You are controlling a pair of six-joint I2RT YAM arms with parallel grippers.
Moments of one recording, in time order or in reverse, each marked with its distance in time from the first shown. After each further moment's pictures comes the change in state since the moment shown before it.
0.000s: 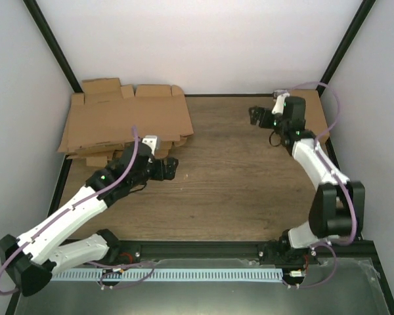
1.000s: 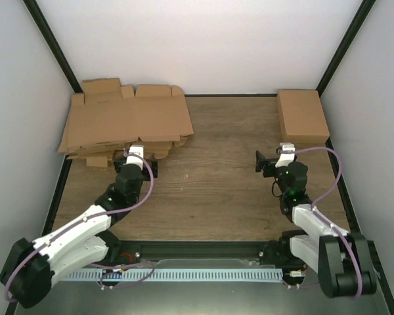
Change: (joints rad) left arm 0.056 -0.169 -0.495 0.671 -0.484 0.380; right arm 0.040 -0.601 -0.957 0.657 0.103 -0.107
